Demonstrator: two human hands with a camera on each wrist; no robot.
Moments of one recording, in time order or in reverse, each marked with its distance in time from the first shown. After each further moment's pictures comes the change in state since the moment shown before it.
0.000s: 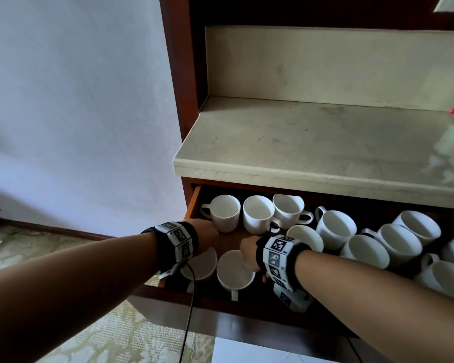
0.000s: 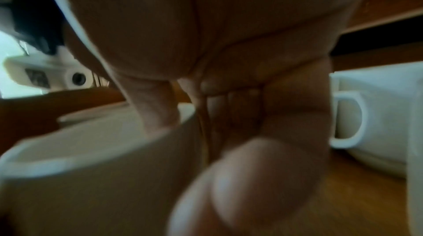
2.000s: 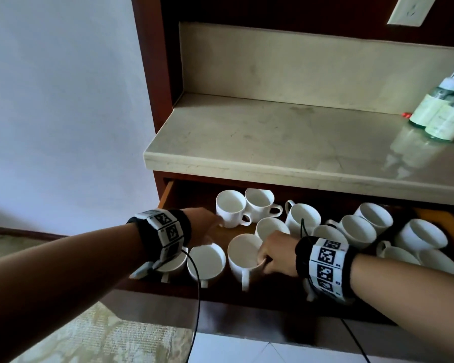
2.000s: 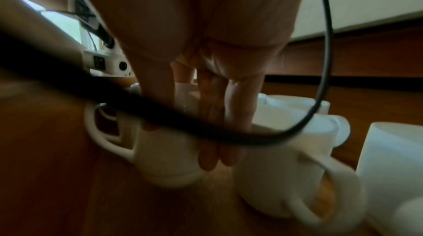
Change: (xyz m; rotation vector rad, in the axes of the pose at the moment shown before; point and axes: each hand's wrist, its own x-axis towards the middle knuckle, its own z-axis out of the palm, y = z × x) left_hand -0.002 0.036 -0.026 -0.254 0.192 0.109; right_hand -0.060 0.088 0.042 0.167 0.186 -0.175
